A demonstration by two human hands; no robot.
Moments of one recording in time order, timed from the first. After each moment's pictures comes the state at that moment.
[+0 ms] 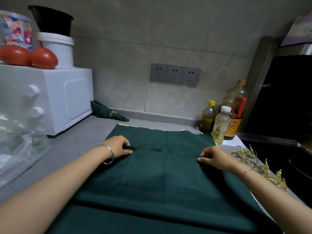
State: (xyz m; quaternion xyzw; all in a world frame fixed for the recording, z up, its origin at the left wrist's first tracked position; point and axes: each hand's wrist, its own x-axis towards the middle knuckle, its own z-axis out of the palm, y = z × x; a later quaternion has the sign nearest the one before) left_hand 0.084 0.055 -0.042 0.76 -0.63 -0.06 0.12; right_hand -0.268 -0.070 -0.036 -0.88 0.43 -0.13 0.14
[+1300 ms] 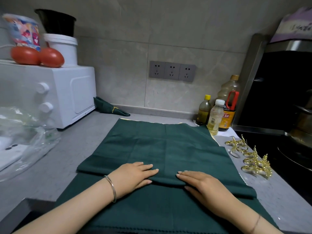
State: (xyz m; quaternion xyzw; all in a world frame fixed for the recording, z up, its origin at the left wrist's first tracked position) left_hand -0.011 0.164 -0.076 0.58 -0.81 0.09 0.00; right_hand -0.281 0.091 -0.085 -0.95 0.26 -0.17 -0.02
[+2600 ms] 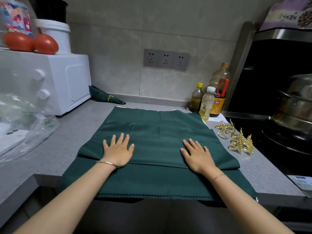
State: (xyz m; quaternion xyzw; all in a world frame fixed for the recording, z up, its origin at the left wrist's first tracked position) left_hand -0.004 0.156 -0.095 0.84 -0.54 -0.06 0.07; right_hand -0.265 0.061 -0.096 -0.83 0.55 -0.07 0.08
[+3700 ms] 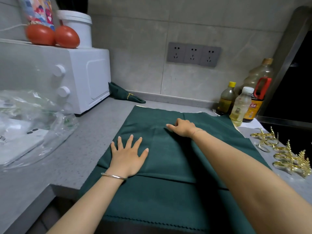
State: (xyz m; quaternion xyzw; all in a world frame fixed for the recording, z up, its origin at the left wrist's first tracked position) left_hand 0.040 0.158 -0.101 0.85 -0.52 -0.04 0.08; right_hand -0.089 -0.049 -0.054 -0.86 0.50 -0.04 0.10
